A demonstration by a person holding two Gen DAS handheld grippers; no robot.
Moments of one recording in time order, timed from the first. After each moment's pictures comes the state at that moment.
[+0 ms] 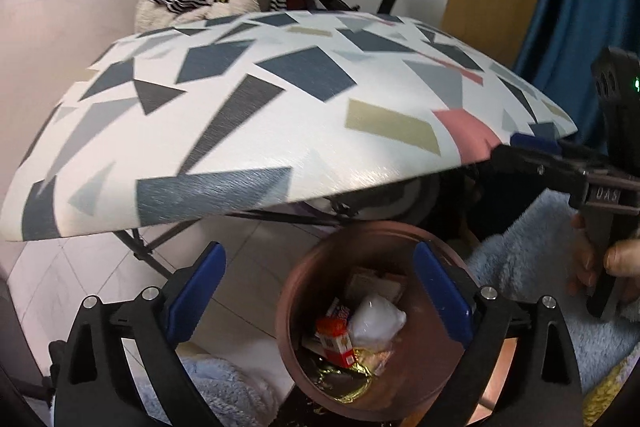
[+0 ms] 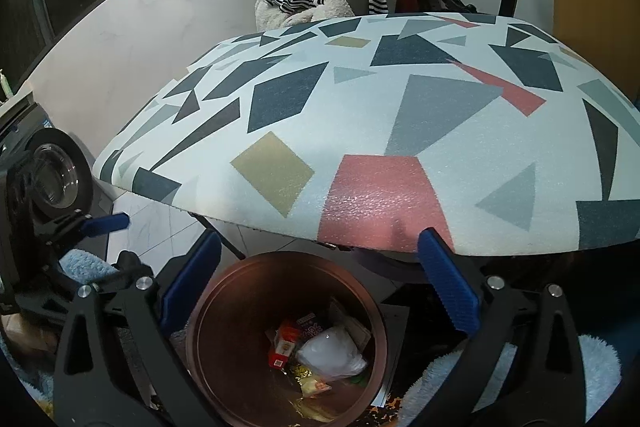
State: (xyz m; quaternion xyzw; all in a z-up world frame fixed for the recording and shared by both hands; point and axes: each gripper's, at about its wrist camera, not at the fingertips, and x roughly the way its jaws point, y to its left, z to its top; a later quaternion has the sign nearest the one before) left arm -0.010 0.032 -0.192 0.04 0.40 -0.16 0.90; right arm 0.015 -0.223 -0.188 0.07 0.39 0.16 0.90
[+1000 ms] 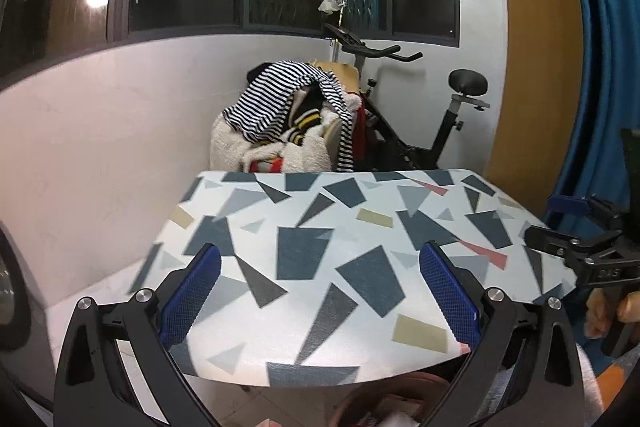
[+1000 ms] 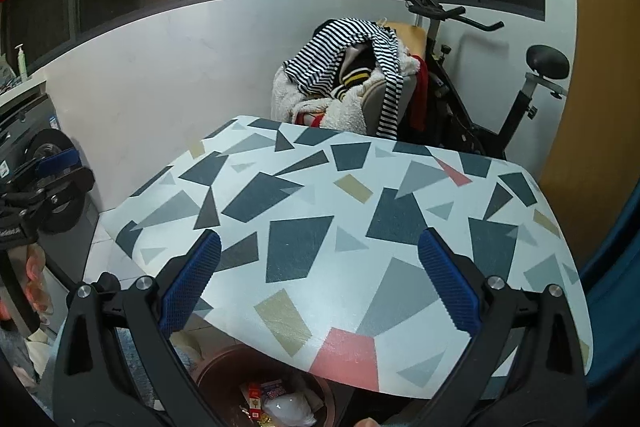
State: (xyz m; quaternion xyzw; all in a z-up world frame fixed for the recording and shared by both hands) left arm 0.004 0.064 0.018 0.02 0.22 -0.05 0.97; right arm 0.050 -0.210 -0.002 -0.03 0.28 0.18 0.94
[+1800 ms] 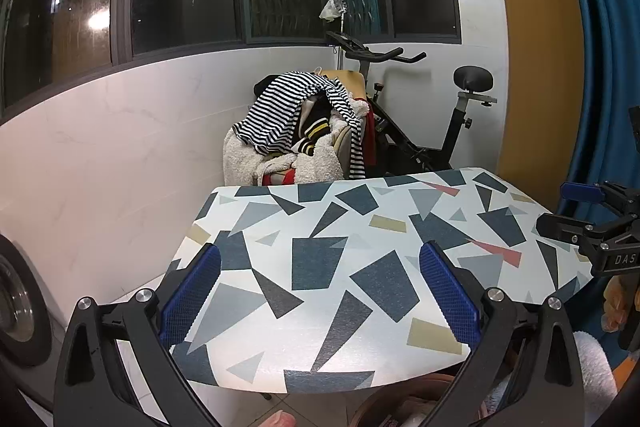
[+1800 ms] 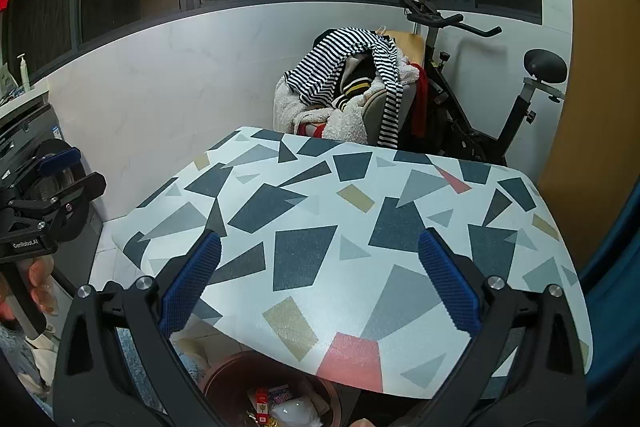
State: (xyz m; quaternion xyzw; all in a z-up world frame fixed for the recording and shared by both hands) left arm 0.000 0.056 0.025 0.05 0.21 -0.04 0.98; right arm 0.042 -0.213 0.007 -0.01 0.27 0.17 0.95
